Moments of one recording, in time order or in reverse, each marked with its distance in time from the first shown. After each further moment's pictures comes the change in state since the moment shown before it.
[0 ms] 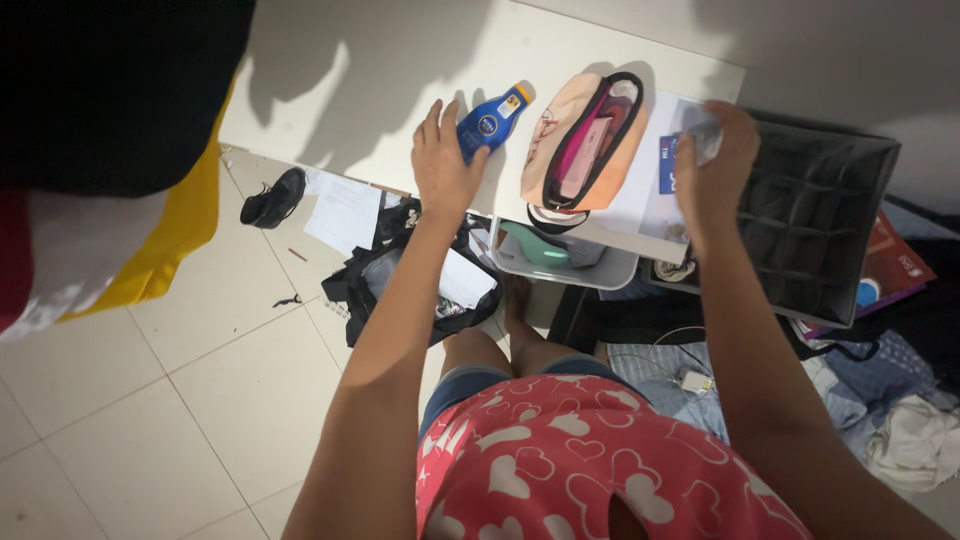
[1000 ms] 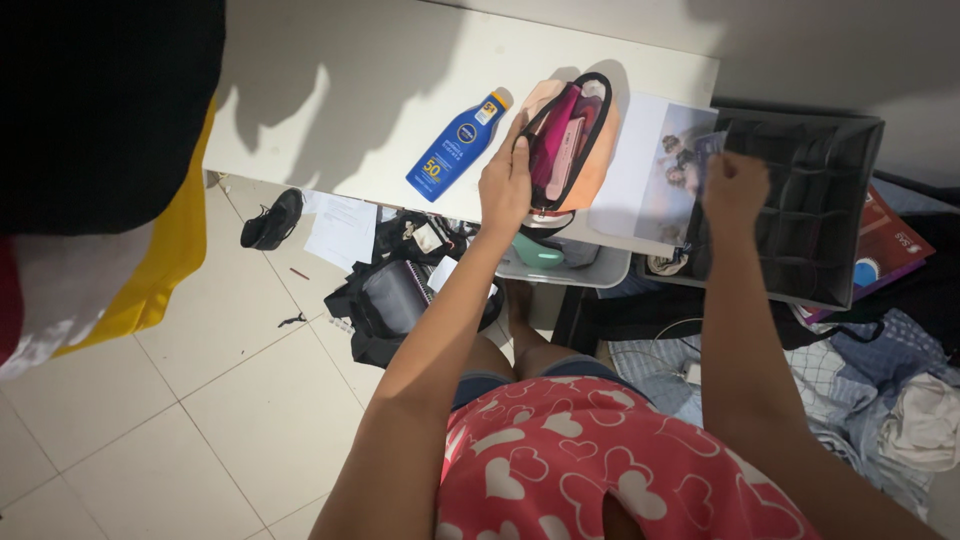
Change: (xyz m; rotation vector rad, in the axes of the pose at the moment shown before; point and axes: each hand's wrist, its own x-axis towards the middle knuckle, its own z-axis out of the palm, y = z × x) left_hand -0.016 0.082 0.053 -0.581 -0.205 -0.340; right_hand -0.038 0.092 -0.017 0.026 0.022 0.543
